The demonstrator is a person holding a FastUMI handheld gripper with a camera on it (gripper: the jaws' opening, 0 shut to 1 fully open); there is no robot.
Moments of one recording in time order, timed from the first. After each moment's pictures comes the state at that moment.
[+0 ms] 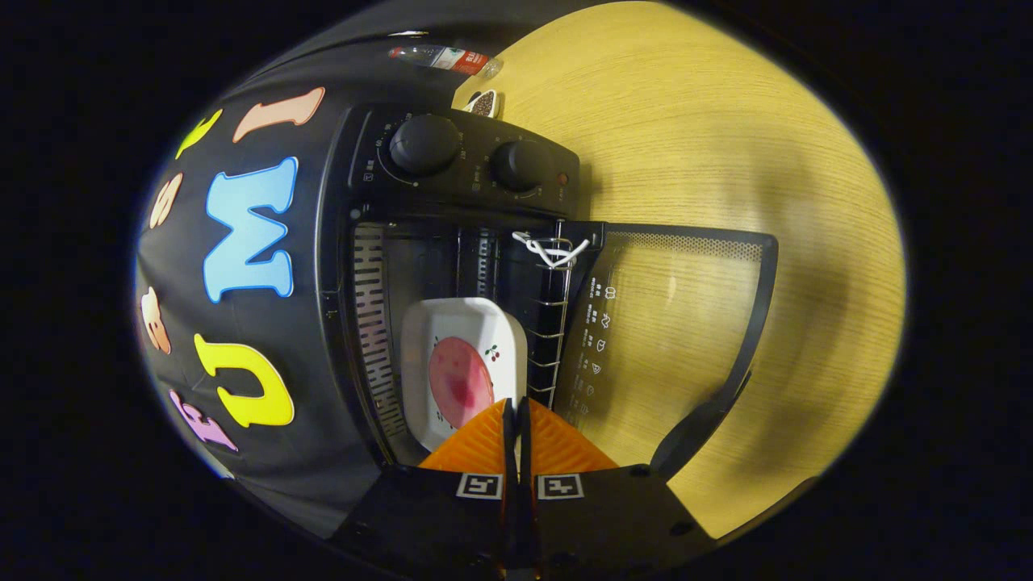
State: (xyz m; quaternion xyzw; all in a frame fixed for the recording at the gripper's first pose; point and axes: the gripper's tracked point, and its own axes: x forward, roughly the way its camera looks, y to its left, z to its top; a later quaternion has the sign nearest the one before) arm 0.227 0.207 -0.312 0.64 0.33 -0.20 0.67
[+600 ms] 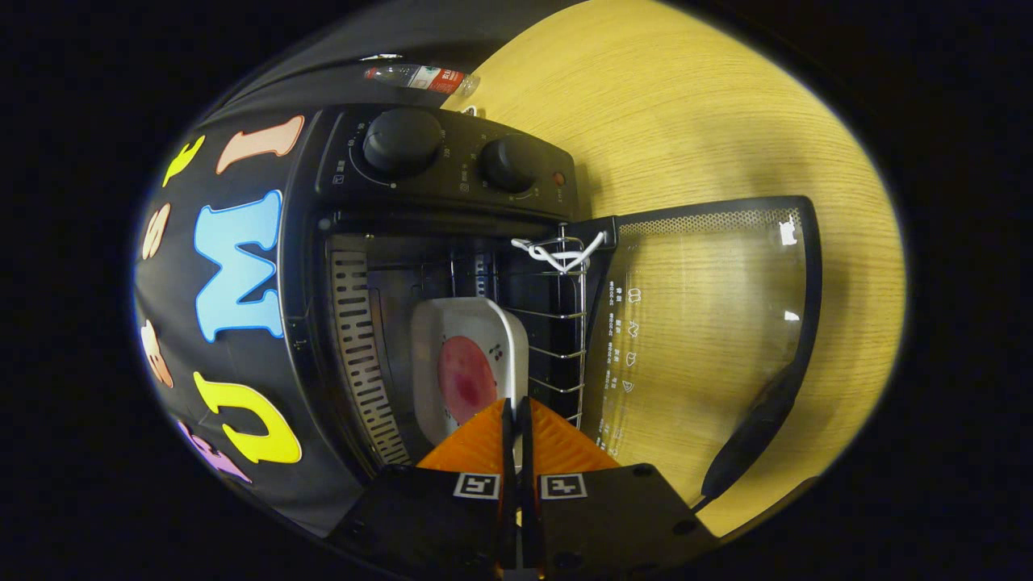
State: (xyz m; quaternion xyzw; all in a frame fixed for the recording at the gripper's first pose) arm 0.259 0.206 -0.326 0.66 0.28 -0.24 0.66
